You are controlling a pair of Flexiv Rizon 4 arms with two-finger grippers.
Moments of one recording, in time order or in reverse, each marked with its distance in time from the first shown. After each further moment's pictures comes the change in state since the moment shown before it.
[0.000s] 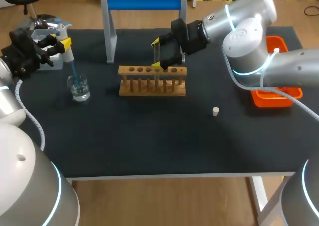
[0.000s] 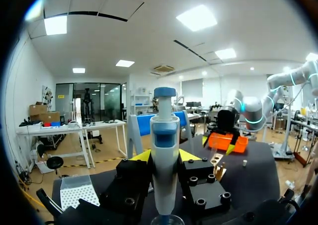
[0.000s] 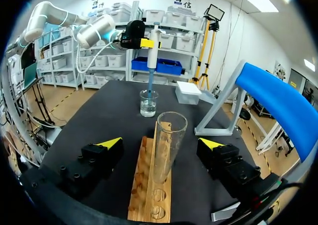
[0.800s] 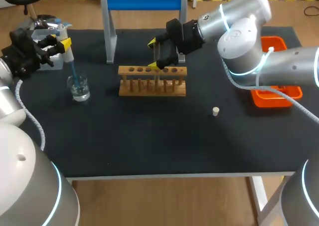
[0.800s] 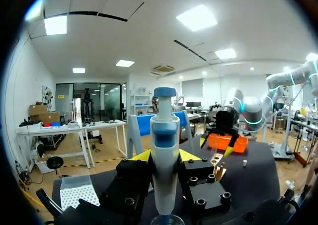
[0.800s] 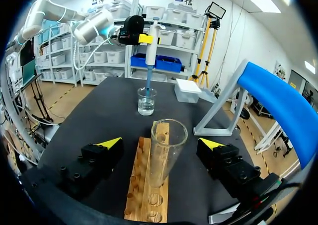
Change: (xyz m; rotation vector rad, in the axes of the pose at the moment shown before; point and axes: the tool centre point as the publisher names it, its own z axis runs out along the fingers) left arm 0.000 0.000 0.000 0.000 0.000 0.000; right arm -0.004 0.003 0.011 0.030 -0.008 -0.011
